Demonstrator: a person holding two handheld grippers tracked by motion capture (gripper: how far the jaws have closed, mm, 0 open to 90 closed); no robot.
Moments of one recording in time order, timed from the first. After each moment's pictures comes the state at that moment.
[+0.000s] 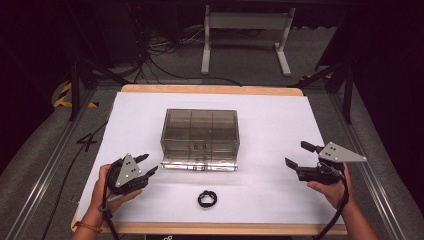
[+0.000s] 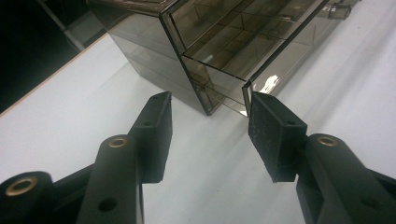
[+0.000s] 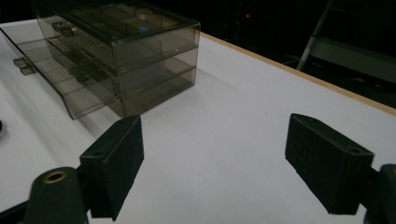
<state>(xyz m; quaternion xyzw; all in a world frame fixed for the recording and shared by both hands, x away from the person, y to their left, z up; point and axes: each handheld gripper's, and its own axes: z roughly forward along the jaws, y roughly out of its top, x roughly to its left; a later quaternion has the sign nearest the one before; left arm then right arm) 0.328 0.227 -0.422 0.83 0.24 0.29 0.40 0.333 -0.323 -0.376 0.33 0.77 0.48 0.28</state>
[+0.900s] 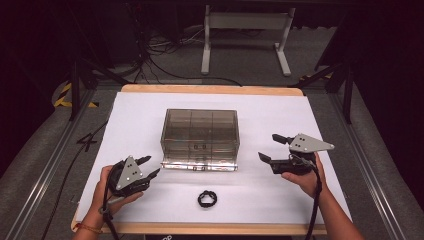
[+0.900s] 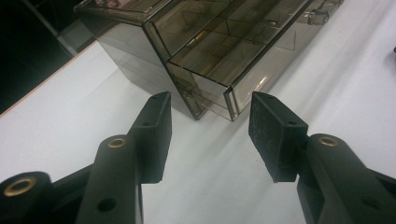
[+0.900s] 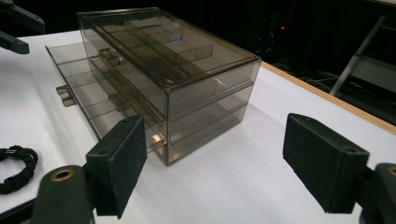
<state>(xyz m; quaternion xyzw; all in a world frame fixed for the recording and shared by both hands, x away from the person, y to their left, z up) 0.323 0.221 -0.422 0.84 0.22 0.29 0.41 0.356 -0.258 -0.368 0.27 0.79 0.49 0.25</state>
